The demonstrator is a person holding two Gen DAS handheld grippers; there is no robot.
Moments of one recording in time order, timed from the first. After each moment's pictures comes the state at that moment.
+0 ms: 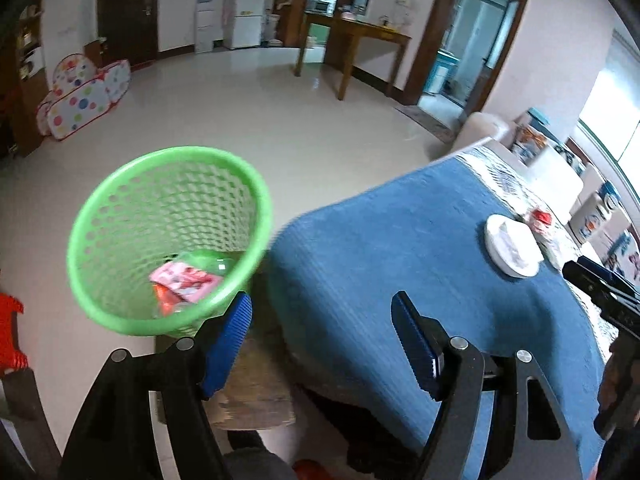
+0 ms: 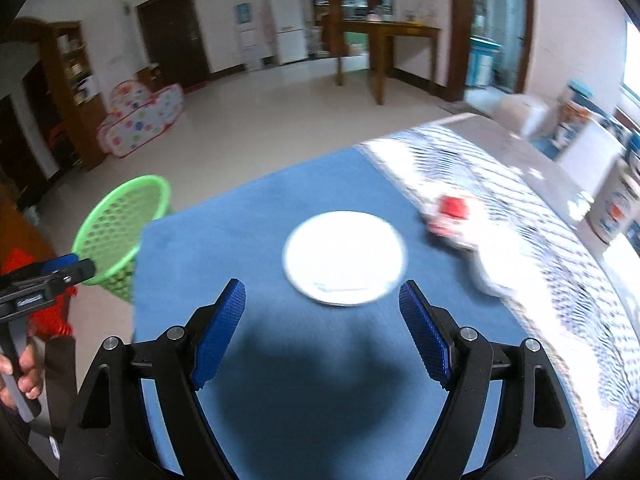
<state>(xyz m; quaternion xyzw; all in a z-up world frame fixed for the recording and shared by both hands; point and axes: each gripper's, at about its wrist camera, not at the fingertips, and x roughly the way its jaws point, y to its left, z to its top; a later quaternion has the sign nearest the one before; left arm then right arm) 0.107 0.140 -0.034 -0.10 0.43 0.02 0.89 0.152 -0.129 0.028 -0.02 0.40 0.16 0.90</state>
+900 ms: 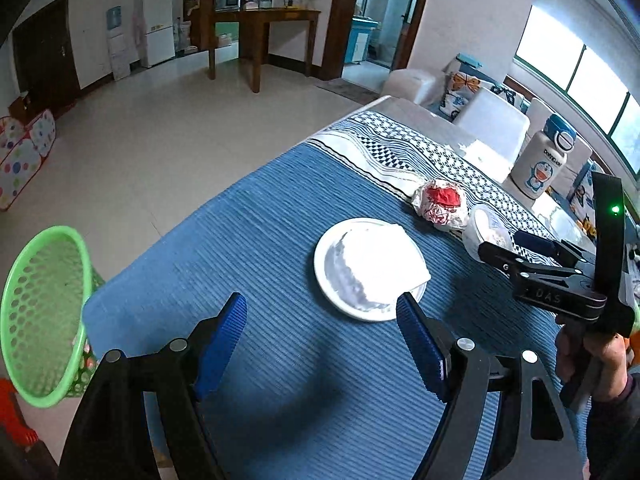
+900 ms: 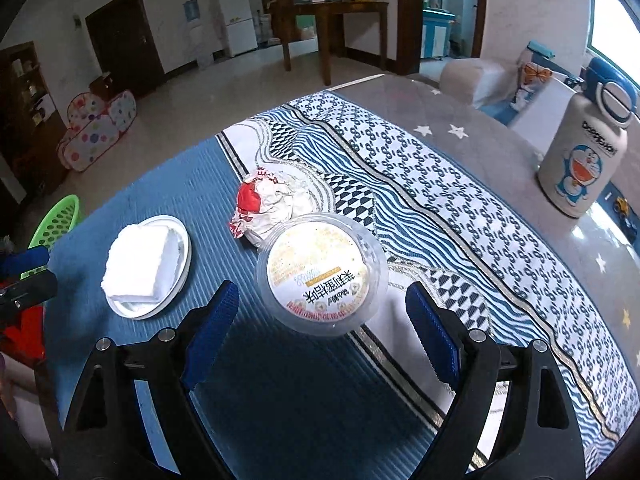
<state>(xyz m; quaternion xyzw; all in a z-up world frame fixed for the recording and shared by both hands) 0.189 -0.028 -0.022 -0.02 0.45 -0.09 0.89 0.225 -0.236 -0.014 0.00 0.44 0.11 0.89</state>
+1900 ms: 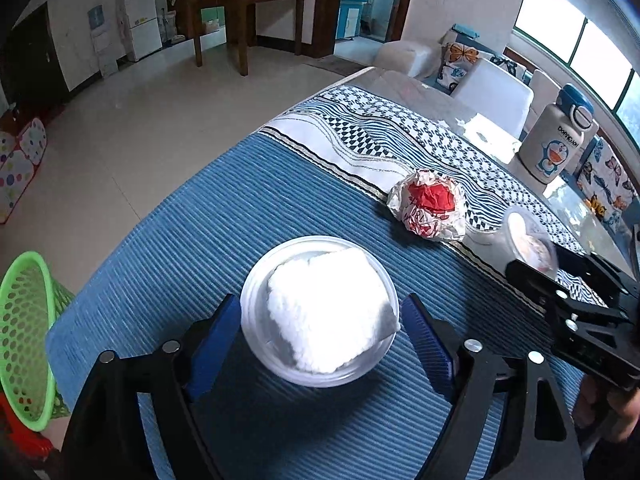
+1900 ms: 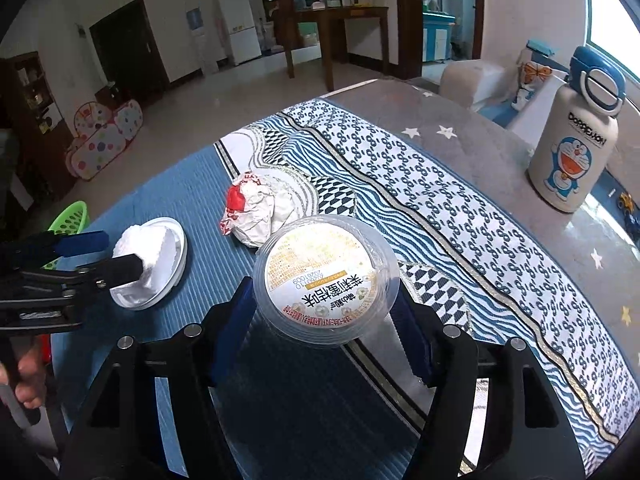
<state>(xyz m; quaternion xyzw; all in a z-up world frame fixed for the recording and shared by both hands) 0.240 -0.089 -0.045 0.01 0.49 -0.09 0.87 0.210 -0.262 -0.003 0.01 0.43 0.13 0.90</state>
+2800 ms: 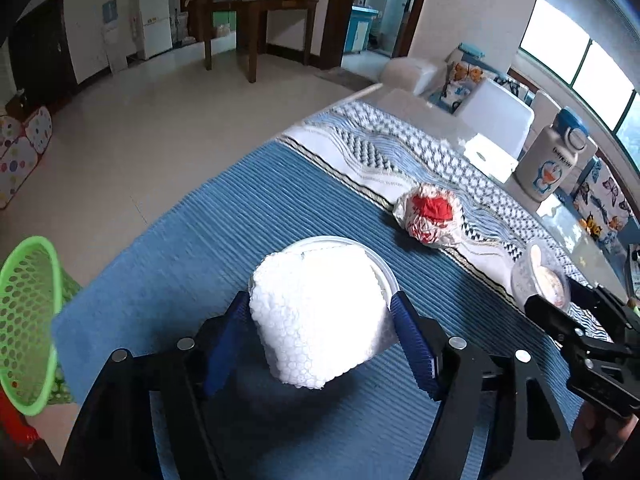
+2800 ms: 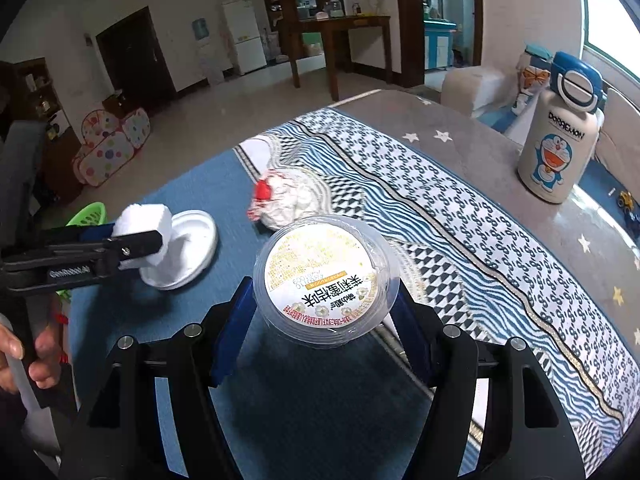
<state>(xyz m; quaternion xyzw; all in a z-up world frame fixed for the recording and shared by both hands) 0.218 -0.067 -0.027 -0.02 0.46 -0.08 0.88 0.167 -0.257 0.017 0.02 0.41 0.14 0.90</state>
